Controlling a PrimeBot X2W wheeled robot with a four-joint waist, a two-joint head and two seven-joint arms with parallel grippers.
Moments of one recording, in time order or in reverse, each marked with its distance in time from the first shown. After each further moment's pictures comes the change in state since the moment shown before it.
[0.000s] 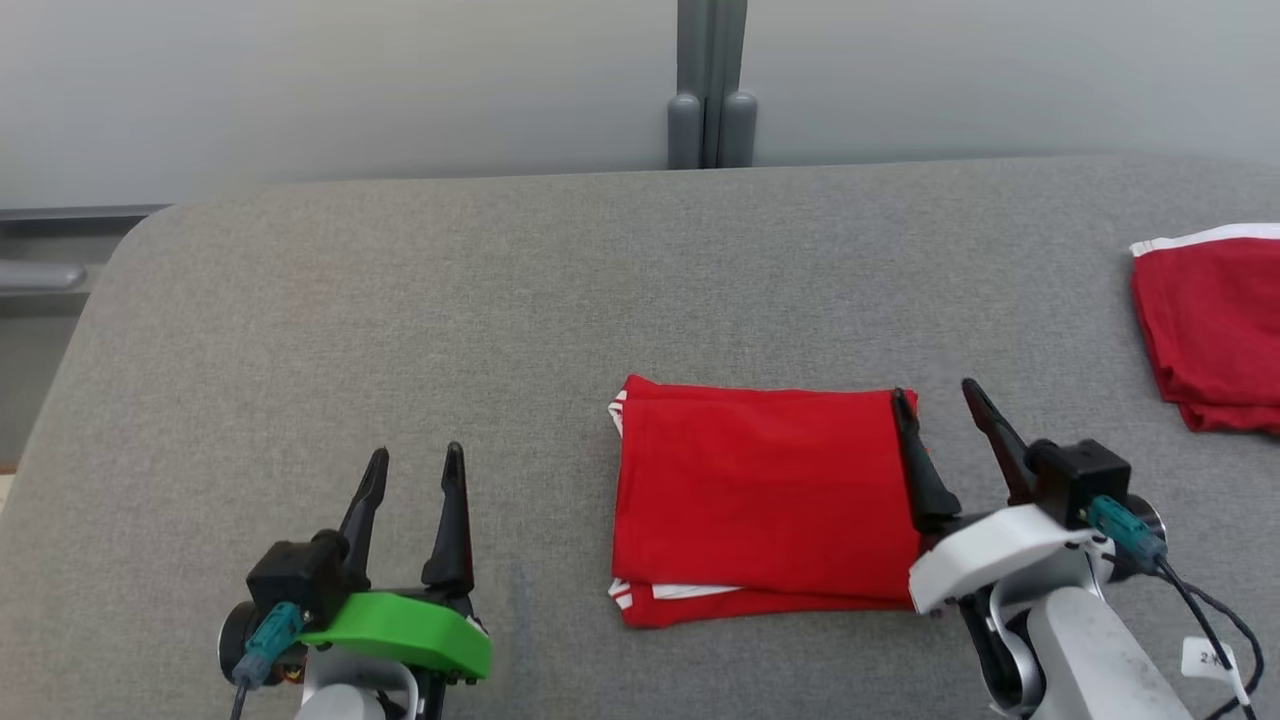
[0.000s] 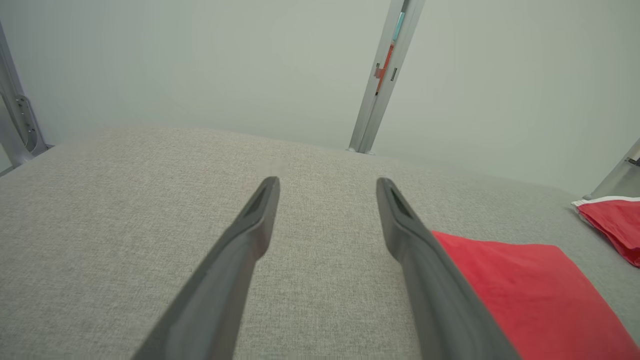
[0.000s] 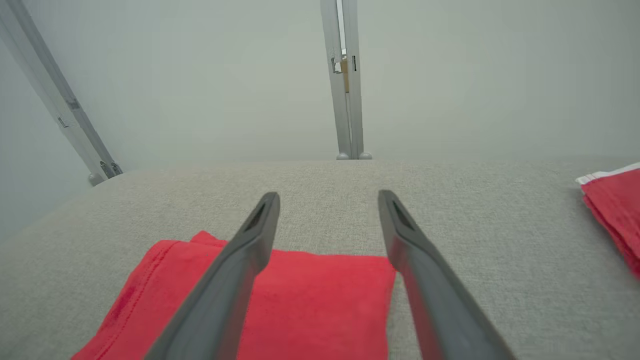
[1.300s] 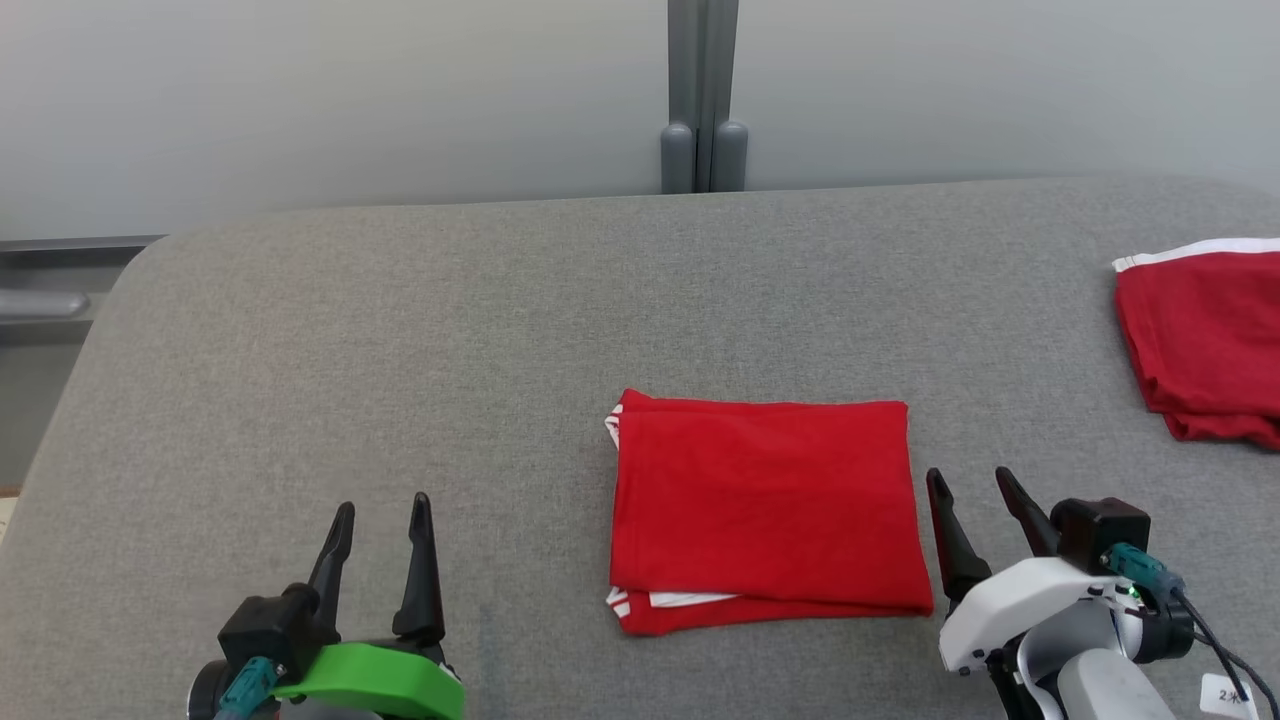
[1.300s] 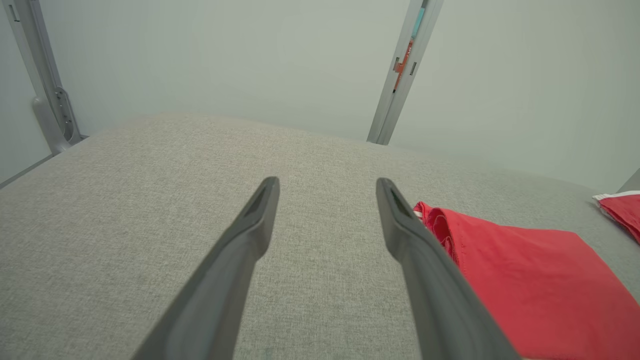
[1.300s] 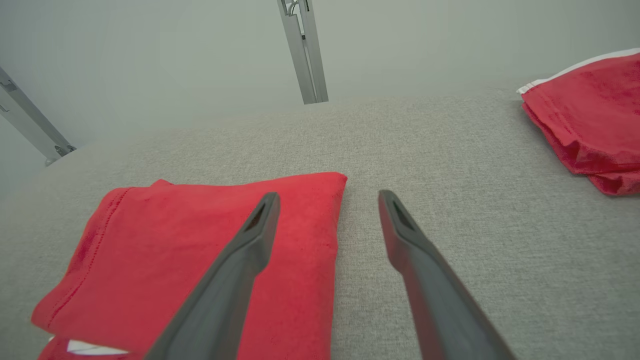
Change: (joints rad) left arm 0.106 -0.009 0.076 -0.030 0.041 -0.006 0.000; right arm 0.122 0.033 -0.105 -0.004 -0.003 0.000 0.098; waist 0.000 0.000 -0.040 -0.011
